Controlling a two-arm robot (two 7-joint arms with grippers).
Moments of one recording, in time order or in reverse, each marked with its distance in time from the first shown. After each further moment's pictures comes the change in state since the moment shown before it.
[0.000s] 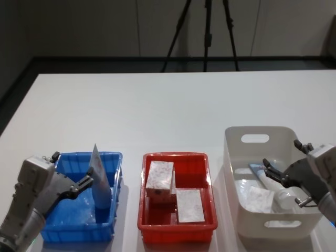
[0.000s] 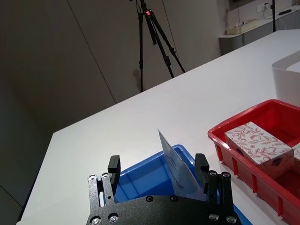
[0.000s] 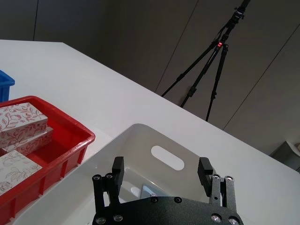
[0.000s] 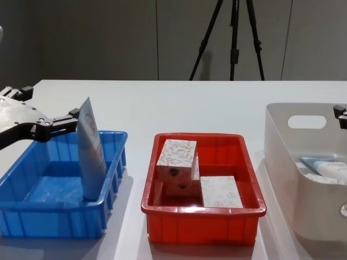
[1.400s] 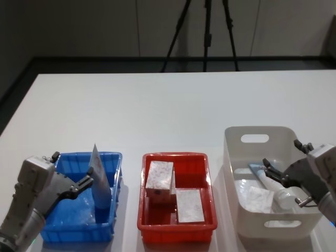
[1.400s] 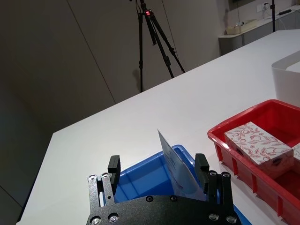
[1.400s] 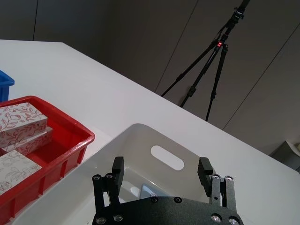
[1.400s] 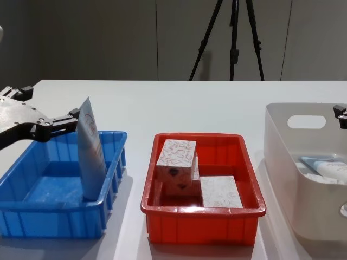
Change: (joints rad) left arm 0.000 0.000 0.000 0.000 0.000 0.000 0.000; right arm 0.000 0.000 0.001 0.000 0.000 0.000 0.000
